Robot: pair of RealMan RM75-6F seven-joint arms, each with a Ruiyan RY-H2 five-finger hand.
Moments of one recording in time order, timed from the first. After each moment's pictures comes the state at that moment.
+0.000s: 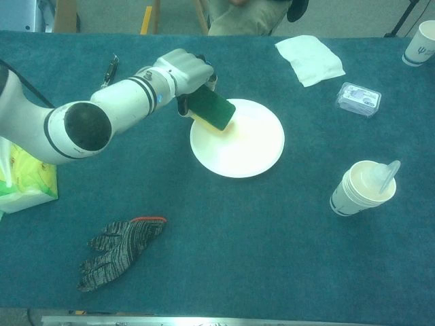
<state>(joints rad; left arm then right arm) -1.34 -1.66 -0.06 -1.42 0.36 0.91 0.88 0.05 -0.88 0.06 -1.79 -1.45 1.40 0.37</state>
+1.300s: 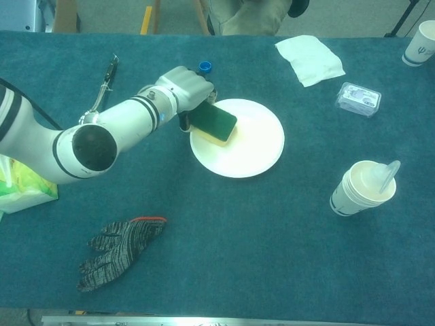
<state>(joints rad) -1.29 -1.73 -0.05 -1.38 0.38 0.93 0.92 0.05 -0.89 0.06 -1.80 -1.44 1.41 0.35</state>
